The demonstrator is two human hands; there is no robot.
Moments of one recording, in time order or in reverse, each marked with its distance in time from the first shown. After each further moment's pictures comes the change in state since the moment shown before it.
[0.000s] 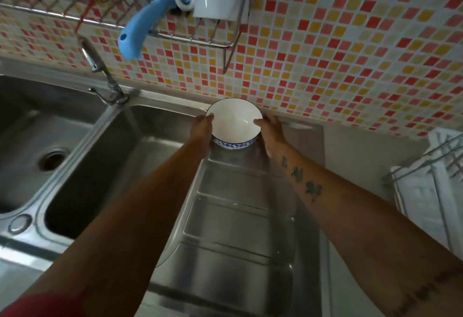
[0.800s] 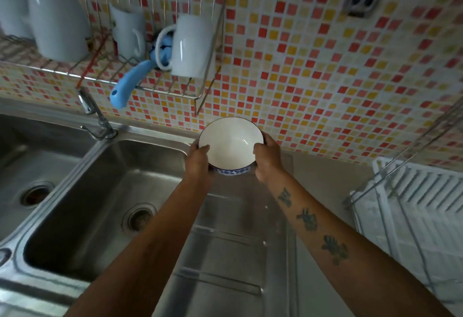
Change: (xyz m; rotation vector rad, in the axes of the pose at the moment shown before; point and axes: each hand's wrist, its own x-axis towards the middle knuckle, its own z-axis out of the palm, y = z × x) left_hand -0.075 0.006 0.035 -0.312 -0.138 0.087; right_hand -0.070 -0.059 -0.042 0.154 0.069 -0.092
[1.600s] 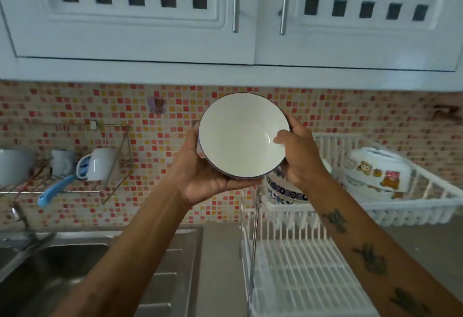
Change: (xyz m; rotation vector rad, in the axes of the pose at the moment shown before) left_hand -0.349 0.077 0.228 0.012 -1.074 -0.334; right_hand -0.269 -0.240 -0.309 0.132 -0.025 -0.740
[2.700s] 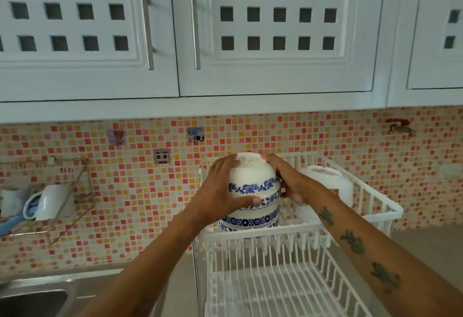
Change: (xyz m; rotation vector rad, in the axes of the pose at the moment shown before) left_hand 0.120 -0.080 0.055 1.739 0.328 0.694; right_hand 0.066 0.027 -0.160 -0.360 -0.195 0.414
